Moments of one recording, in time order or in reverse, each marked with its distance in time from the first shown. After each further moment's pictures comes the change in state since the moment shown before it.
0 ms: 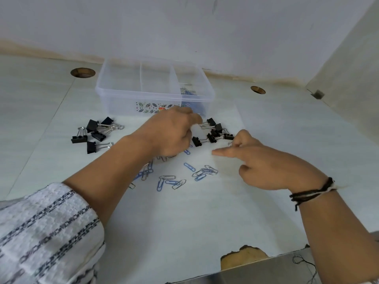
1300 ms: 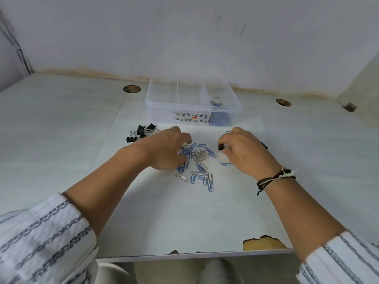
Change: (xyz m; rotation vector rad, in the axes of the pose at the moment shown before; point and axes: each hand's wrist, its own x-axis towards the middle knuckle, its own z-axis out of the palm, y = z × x) left_hand -0.084 0.001 -0.053 -0.018 -0.296 -0.358; right_hand 0.053 -0.051 0.019 -0.113 0.424 -0.069
